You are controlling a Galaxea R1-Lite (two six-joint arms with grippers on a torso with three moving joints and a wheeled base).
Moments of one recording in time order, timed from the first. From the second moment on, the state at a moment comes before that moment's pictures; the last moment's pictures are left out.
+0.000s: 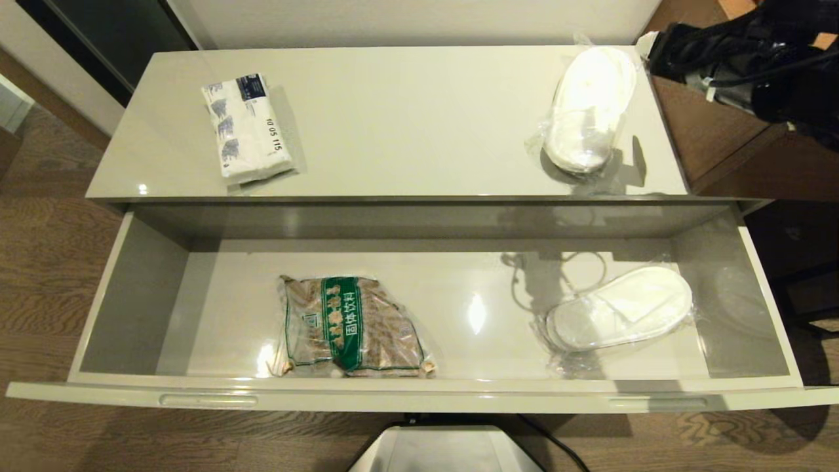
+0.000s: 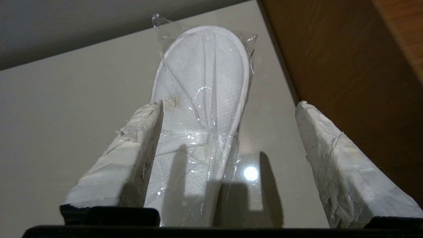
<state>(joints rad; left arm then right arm) 0.00 0.00 0.00 0.01 -0.02 0.07 0.24 1.80 -1.71 -0.23 -0.42 0.17</state>
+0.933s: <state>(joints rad) 0.00 0.00 0.00 0.01 -0.02 0.07 0.32 1.36 -1.61 0.77 -0.31 0.56</state>
